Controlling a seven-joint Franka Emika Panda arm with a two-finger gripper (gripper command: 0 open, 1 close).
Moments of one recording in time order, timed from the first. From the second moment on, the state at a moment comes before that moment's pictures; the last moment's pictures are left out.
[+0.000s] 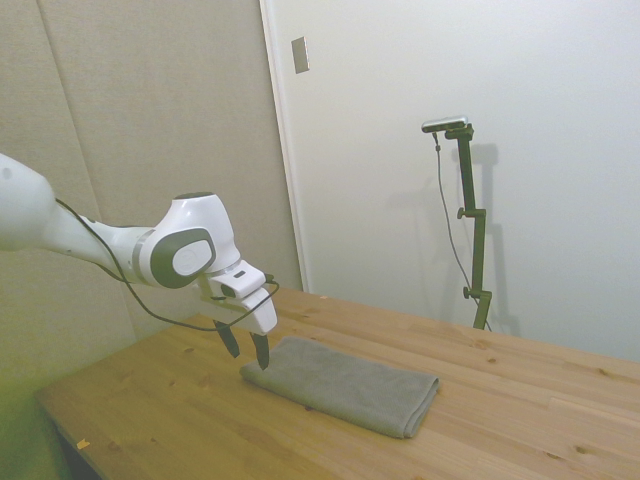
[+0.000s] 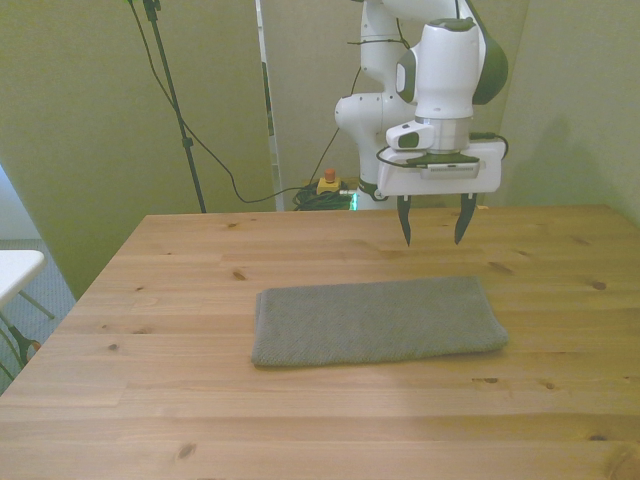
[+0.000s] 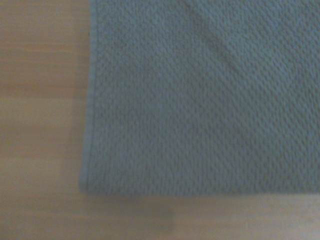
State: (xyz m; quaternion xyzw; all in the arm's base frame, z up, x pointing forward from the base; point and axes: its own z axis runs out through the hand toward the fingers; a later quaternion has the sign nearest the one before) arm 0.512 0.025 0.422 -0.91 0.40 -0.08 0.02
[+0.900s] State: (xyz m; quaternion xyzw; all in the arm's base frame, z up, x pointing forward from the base) arm 0.585 0.159 0.375 -0.90 0.38 -0.17 -0.14
